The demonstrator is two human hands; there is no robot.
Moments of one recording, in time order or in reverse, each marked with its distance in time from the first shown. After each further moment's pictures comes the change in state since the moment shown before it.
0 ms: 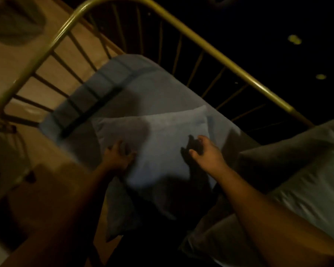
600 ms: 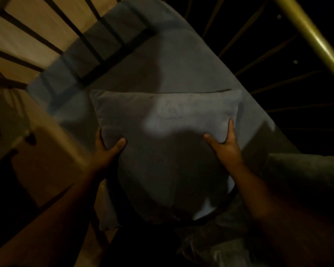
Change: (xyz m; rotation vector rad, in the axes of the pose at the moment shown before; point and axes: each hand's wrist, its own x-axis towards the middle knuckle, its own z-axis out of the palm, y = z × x) left_hand 0.060 -0.090 0.016 -0.468 0.029 -0.140; right_hand 0.098 0.042 0.059 0.205 0.096 0.167
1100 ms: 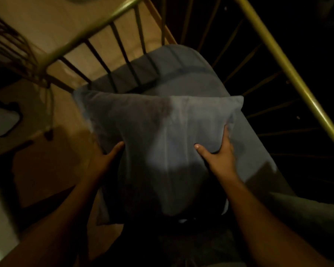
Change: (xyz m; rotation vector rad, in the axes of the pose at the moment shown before) left_hand -0.042 0.027 -0.052 -0.155 0.262 0.237; right_hand -0.039 -0.095 0.006 -0.039 -0.059 -0.265
